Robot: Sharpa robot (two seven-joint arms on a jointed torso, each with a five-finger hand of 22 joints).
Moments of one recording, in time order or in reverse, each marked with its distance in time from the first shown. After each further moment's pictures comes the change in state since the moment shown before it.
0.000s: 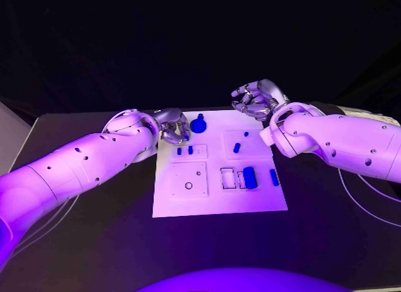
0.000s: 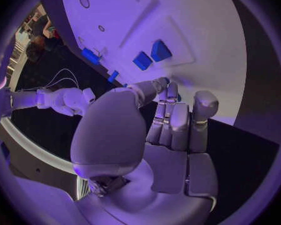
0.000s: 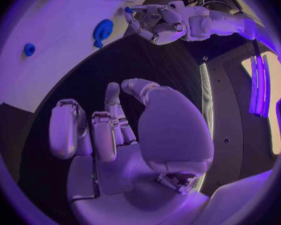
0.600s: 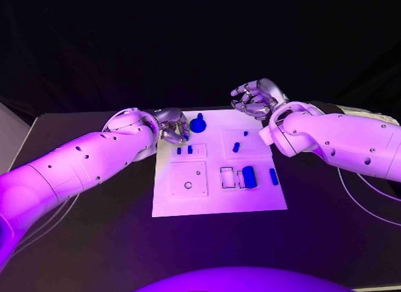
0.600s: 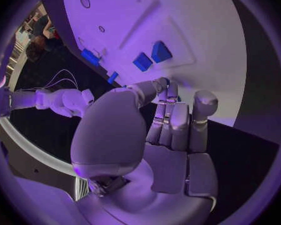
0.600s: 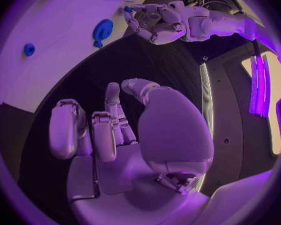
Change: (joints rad) left arm 0.005 0.008 -0.002 -0.007 -0.005 0.025 -0.016; left_hand 0.000 0.000 -0.005 -0.005 0.000 0.015 -0.007 0.004 0.003 0.016 -0.002 -0.011 0.006 -0.007 0.000 0.000 -0.016 0.000 -0.015 -0.004 -0.011 -0.012; right arm 0.000 -0.001 0.000 0.001 0.000 0.000 -0.001; right_hand -0.002 -0.001 0.000 0.000 0.000 0.000 0.000 0.000 0.001 0.001 0.001 0.000 -0.003 0.000 0.000 0.000 0.000 0.000 0.000 0.000 0.000 0.000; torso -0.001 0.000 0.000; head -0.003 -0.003
